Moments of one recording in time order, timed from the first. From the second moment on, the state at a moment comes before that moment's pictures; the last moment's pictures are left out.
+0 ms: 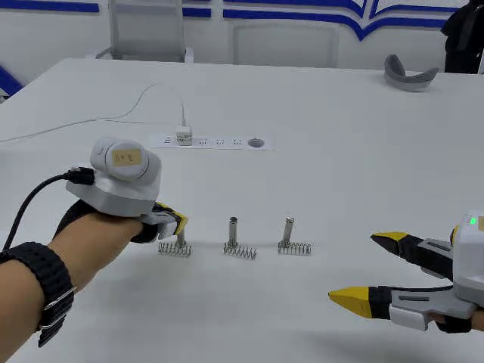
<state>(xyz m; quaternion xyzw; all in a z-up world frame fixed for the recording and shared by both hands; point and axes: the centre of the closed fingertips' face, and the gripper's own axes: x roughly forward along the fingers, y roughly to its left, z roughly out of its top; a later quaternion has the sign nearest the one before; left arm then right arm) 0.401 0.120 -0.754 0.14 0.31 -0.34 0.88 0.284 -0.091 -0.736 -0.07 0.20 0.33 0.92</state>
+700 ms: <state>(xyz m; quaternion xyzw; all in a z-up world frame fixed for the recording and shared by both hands) 0.392 0.116 -0.750 0.14 0.29 -0.34 0.88 0.284 -0.091 -0.739 -0.07 0.21 0.34 0.91</state>
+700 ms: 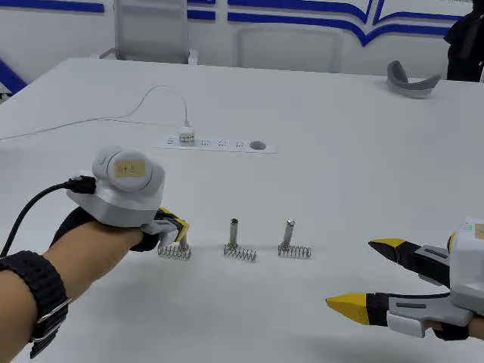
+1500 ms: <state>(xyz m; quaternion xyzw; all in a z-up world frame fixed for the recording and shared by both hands) 0.391 0.118 -0.750 0.13 0.29 -0.35 0.88 0.283 -0.090 -0.741 -0.08 0.22 0.34 0.91</state>
